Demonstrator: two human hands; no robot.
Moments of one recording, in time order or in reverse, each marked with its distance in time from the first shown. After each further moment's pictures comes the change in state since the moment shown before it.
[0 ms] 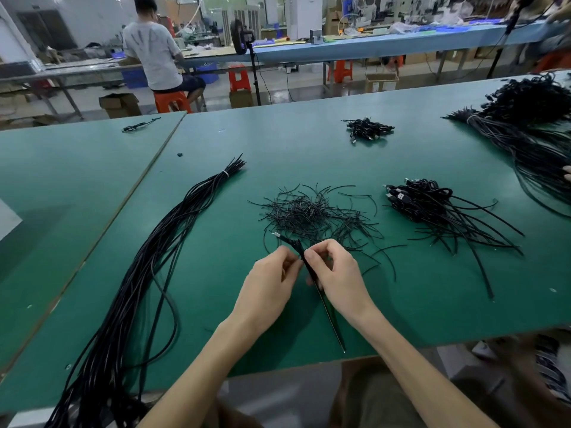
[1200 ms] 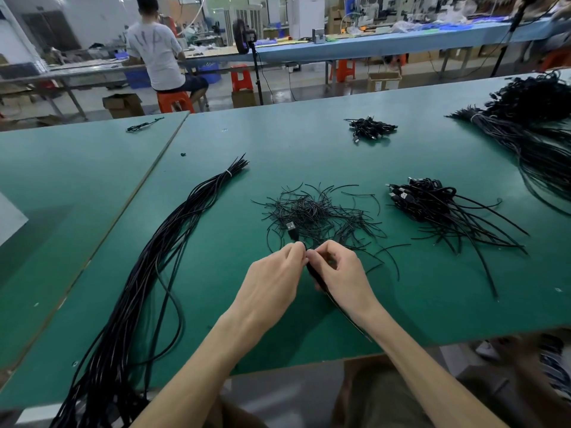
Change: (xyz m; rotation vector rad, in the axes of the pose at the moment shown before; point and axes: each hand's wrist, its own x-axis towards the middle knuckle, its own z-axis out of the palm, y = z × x) left_hand 0.000 0.011 -0.012 0.408 0.052 0.352; right_hand 0.001 0.002 -0.002 0.023 -0.036 0.032
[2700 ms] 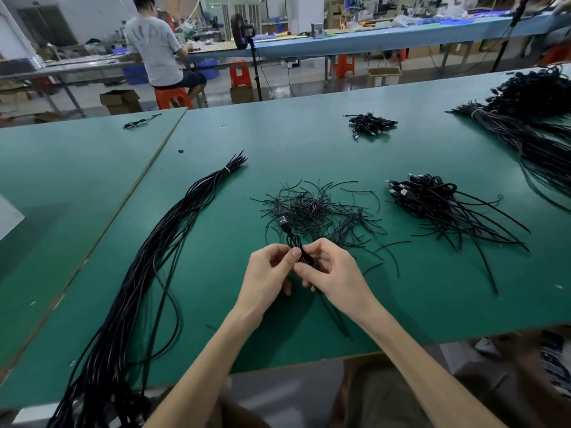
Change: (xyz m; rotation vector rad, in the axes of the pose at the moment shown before) left_hand 0.001 -0.012 0.020 -0.944 0.005 -0.602; right_hand -0.001 0.002 0.001 0.024 -0.138 -0.073
